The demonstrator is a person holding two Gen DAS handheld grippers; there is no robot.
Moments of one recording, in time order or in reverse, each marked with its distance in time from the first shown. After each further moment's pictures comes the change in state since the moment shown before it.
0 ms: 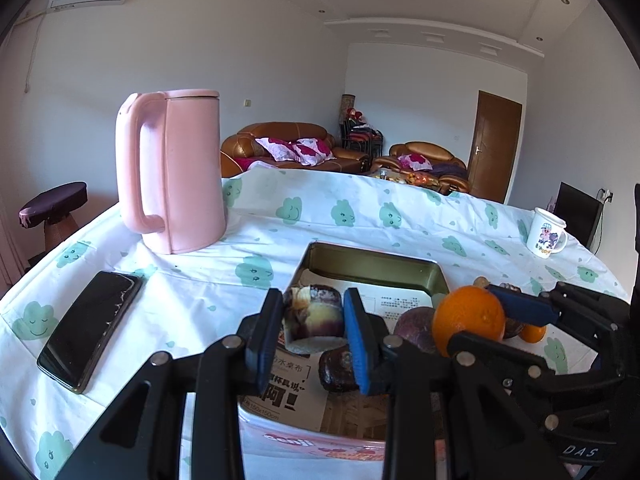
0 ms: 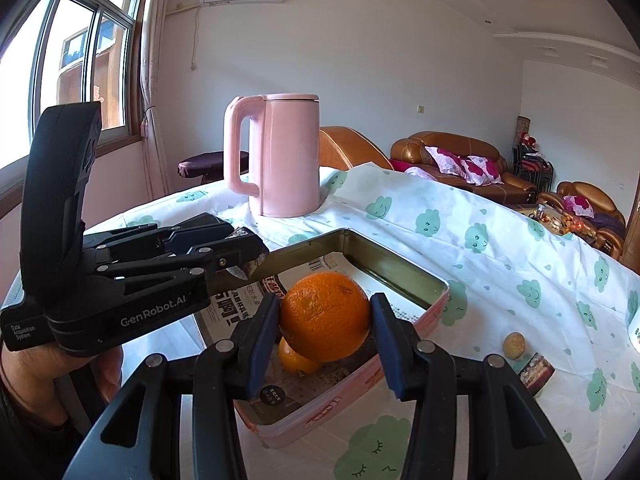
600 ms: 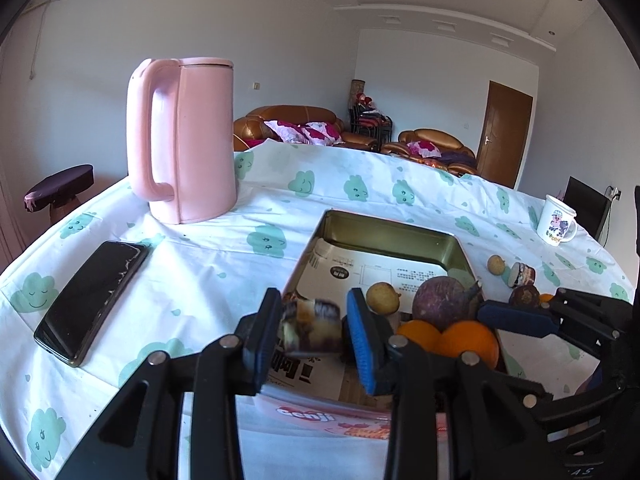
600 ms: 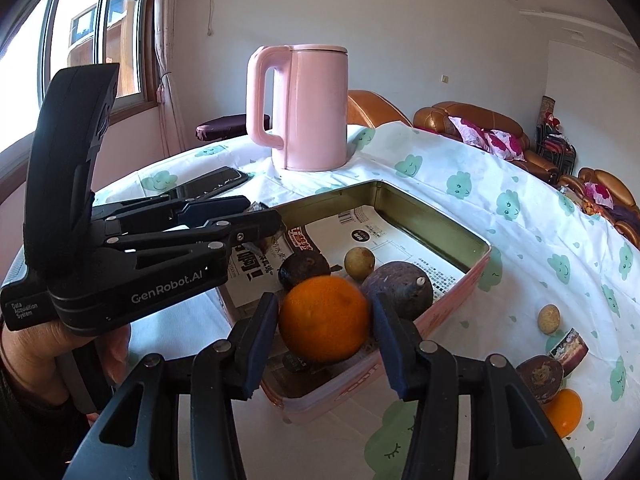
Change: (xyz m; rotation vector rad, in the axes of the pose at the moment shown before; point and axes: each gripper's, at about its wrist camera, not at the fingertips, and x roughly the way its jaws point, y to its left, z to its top) left arm 0.006 0.008 -0.018 -0.025 0.052 0.032; right arm 0.015 0.009 -0.015 -0.026 0.105 0.052
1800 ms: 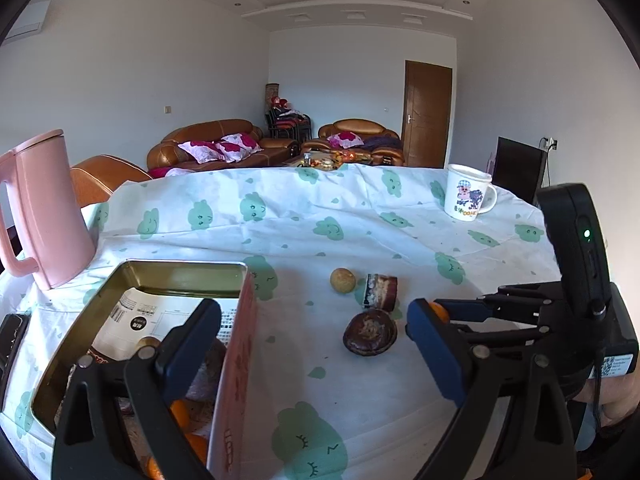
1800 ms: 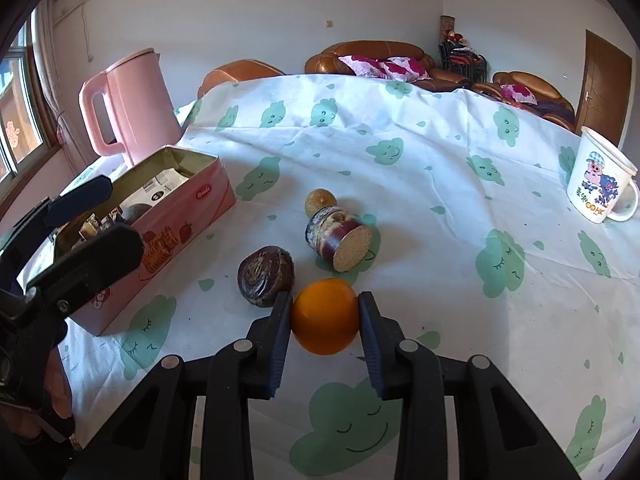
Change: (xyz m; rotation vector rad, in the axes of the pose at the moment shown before) left arm 0.020 -0.168 0.014 0.217 -0.001 -0.231; right arm -0.054 -0.171 -0.065 0.358 0.137 -0.231
